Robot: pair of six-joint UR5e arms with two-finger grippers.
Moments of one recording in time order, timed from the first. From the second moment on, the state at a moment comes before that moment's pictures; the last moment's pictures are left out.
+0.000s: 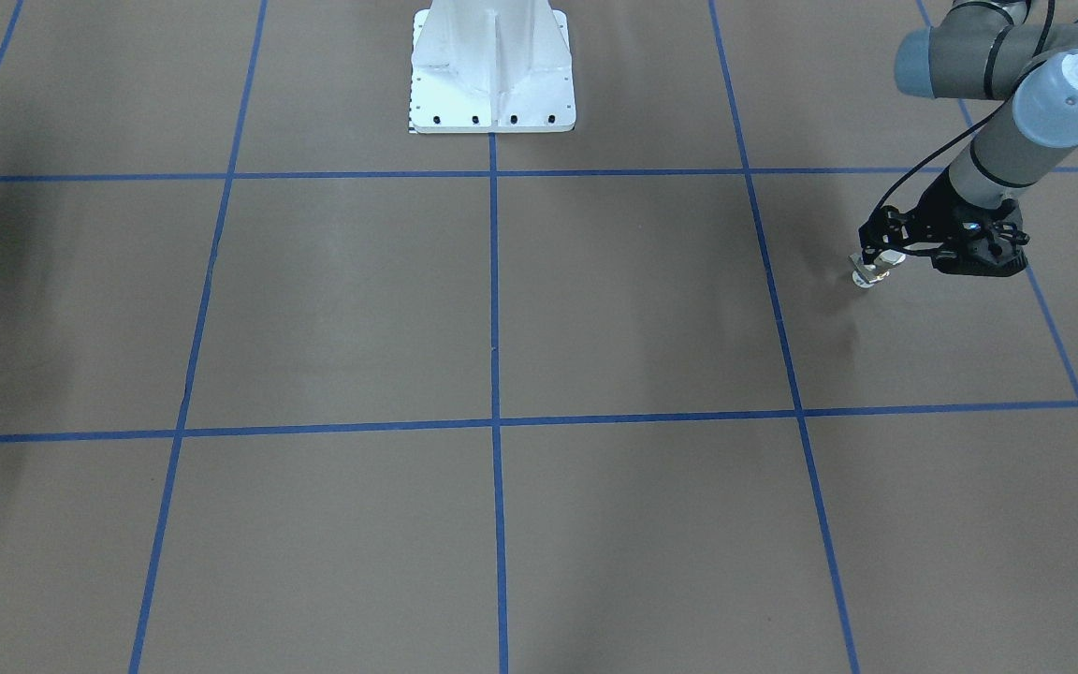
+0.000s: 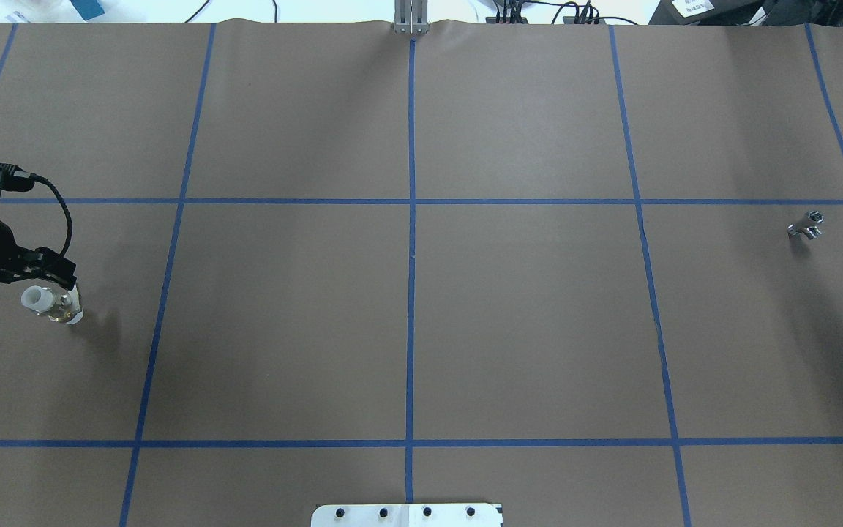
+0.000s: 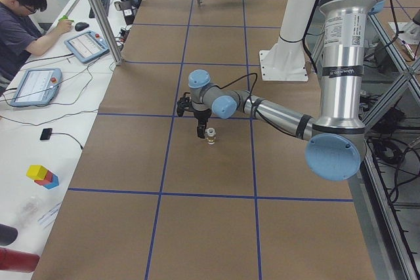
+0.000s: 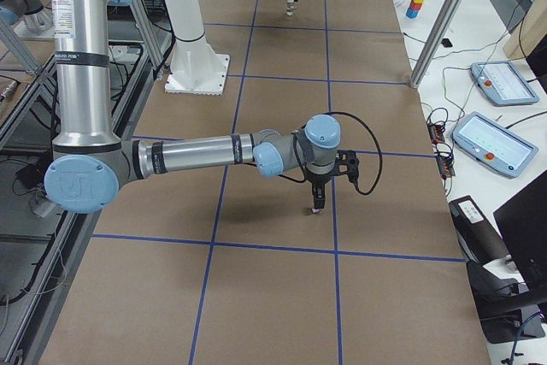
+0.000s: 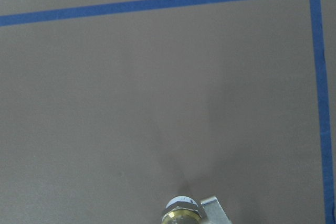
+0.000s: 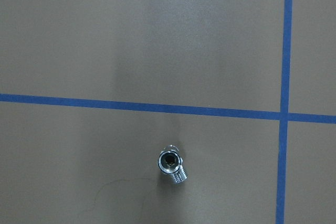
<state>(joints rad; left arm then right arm) -0.91 -1.55 -1.86 -1.81 -2.17 -0.70 1.33 -1.58 1.69 -1.34 2.35 0.35</state>
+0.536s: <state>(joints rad) -0.90 -1.54 -1.86 -1.81 -2.18 -0.70 1.33 -1.59 1.69 -1.34 2.36 0.35</state>
